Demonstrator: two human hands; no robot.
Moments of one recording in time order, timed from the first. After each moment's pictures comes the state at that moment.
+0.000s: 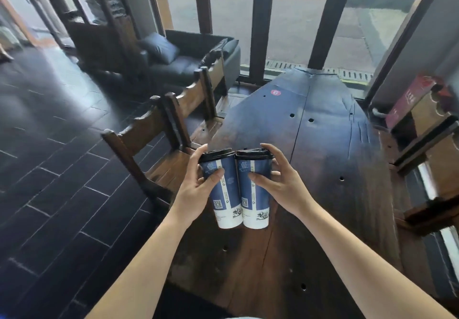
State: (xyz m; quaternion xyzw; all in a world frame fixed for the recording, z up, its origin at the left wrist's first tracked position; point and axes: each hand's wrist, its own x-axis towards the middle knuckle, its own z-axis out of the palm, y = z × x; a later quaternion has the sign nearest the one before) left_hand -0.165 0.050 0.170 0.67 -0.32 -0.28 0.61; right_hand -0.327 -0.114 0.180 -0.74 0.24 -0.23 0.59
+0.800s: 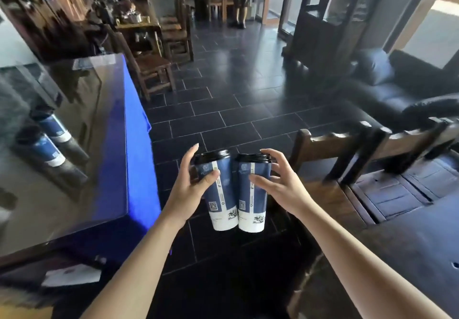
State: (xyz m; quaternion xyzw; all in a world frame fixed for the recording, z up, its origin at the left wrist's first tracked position) left_hand 0.029 0.466 0.175 0.73 0.03 0.01 0.69; right_hand 0.056 0.223 0.182 -0.78 -0.07 0.06 0.62
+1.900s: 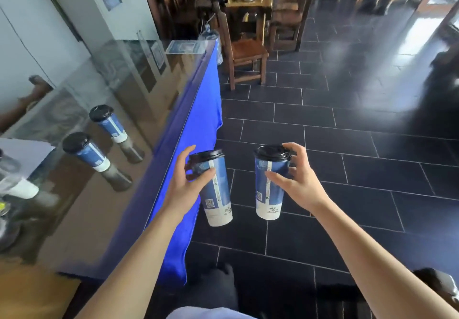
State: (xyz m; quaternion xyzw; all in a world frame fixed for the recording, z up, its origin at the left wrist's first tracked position) left_hand 0.348 0.599 0.131 0.69 0.28 0.18 0.64; right_hand 0.500 0.363 0.143 -0.76 -0.24 0.19 0.57
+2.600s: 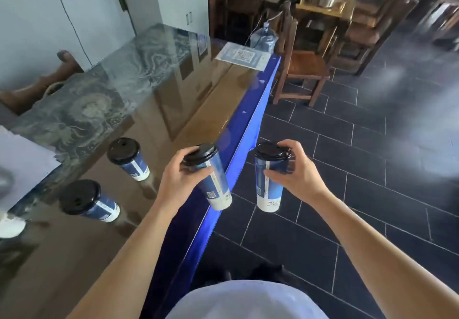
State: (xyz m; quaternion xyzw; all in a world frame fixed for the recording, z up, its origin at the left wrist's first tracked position) left_hand 0.515 0.921 0.103 0.65 0.36 0.27 0.61; right_hand 0.739 0.726 0.131 -0.80 -0.36 0.21 0.44
